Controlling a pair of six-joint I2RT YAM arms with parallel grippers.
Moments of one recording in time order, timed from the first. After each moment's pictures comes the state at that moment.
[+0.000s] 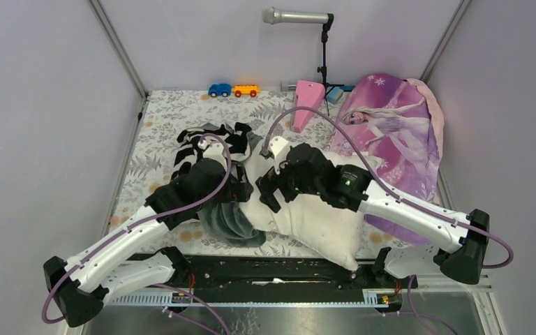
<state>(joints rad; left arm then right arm) -0.77 0.90 0.89 -0.63 -0.19 -0.62 1.01 1.30 1.24 -0.55 0.01 0.15</state>
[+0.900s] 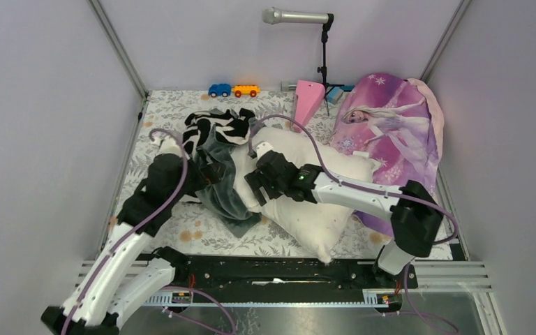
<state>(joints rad) -0.42 0.76 0.82 -0.56 -0.08 -0.67 1.00 1.62 1.18 -0.41 0.22 0.27</state>
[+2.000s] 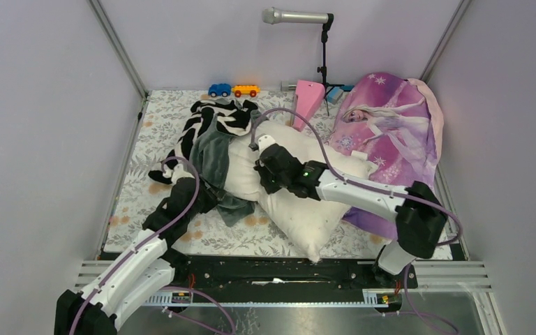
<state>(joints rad) -0.44 0.71 0.40 -0.30 -0.09 -0.98 0.98 1.65 1.22 -0.34 0.16 0.30</state>
